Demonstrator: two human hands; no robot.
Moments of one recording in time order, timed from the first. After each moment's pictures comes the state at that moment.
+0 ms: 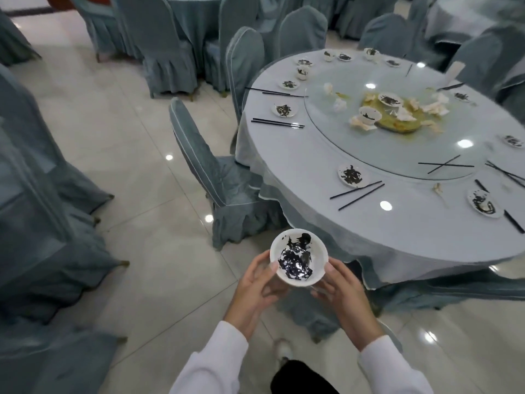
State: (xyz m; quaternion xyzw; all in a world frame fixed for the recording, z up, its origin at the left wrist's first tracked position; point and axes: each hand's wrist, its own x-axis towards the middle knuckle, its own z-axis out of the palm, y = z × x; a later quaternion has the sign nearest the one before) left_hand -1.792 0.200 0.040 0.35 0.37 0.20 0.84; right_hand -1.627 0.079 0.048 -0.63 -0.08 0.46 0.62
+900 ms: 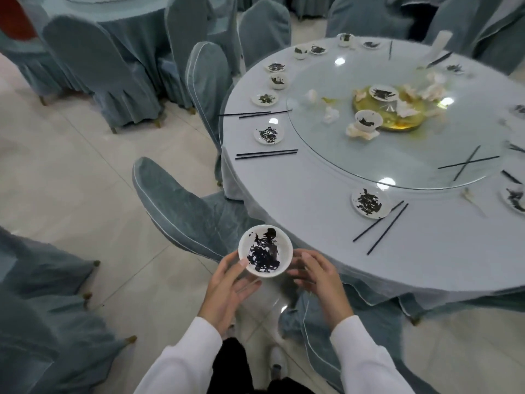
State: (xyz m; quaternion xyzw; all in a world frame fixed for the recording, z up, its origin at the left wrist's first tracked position) left_hand -1.716 0.505 0.007 0.36 0.40 0.16 0.83; right_hand -1.556 0.351 0.028 -0.65 -0.02 0.40 0.65
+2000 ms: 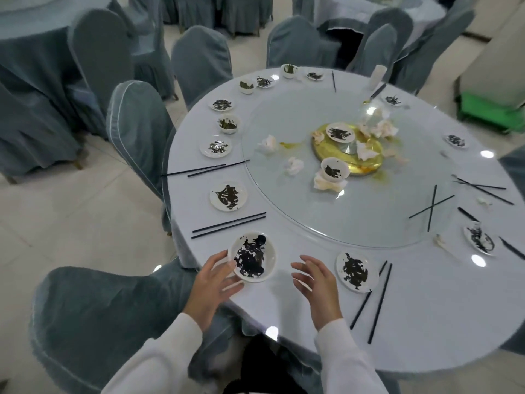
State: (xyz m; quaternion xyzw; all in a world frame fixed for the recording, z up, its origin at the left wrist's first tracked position) left_hand -1.480 0.733 0.002 0.45 0.34 0.07 0.82; right_hand -1.354 0.525 0.009 -0.62 0.16 0.25 0.73
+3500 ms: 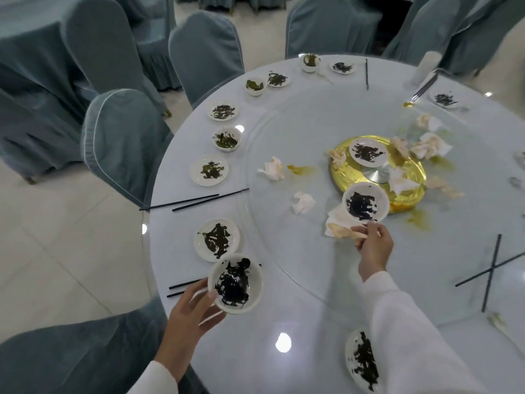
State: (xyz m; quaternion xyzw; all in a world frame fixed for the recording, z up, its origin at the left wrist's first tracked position) left_hand -1.324 0.781 -0.005 0.47 0.43 0.11 0.76; right_hand -0.970 0.559 -0.057 -0.69 0.22 0.09 0.69
